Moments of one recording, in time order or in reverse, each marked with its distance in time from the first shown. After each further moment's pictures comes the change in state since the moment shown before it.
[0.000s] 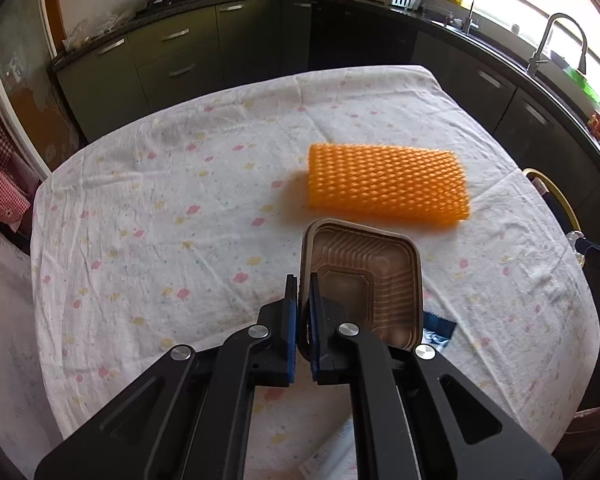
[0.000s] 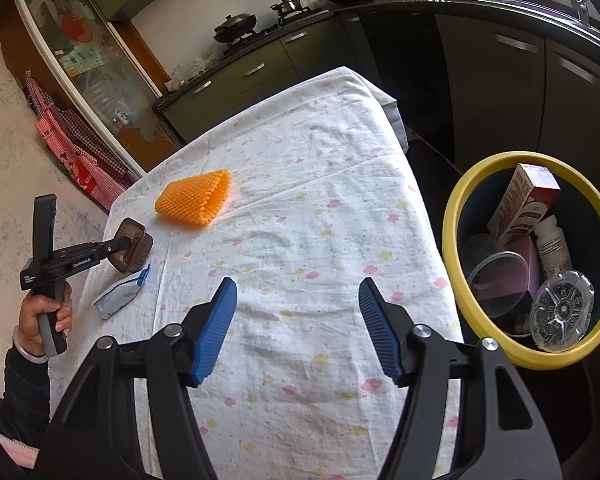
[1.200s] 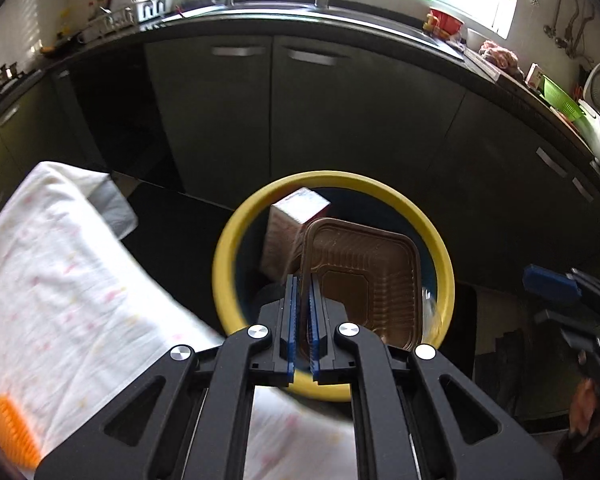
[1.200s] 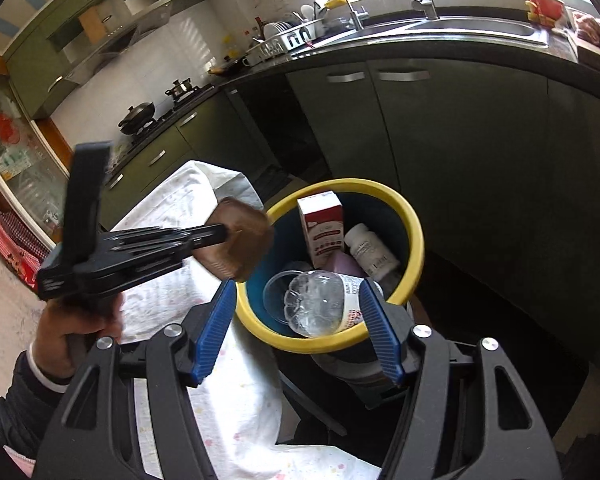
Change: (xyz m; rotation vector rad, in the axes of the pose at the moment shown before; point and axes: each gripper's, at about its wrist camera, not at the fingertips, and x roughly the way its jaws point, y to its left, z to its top) left arm 0.076 -0.417 0.088 0.490 0.007 -0.373; right arm -0.127 -0.144 -0.035 0.258 -0.245 -0.255
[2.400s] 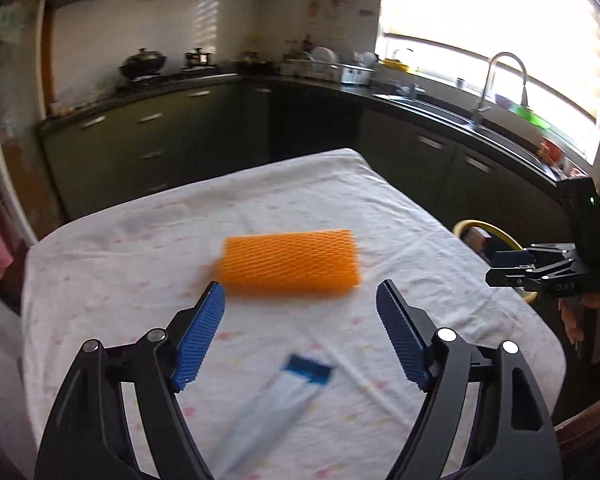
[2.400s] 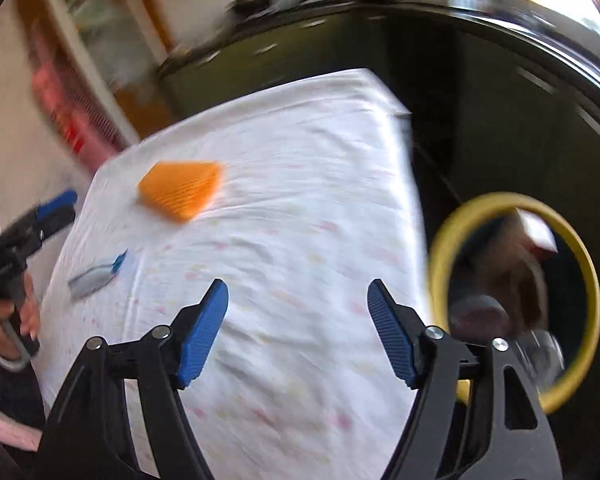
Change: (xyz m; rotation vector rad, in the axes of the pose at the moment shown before) left arm -0.256 0.199 -0.248 -0.376 -0.332 0.368; right arm 0.127 0.227 -0.010 -0.524 0.335 0.212
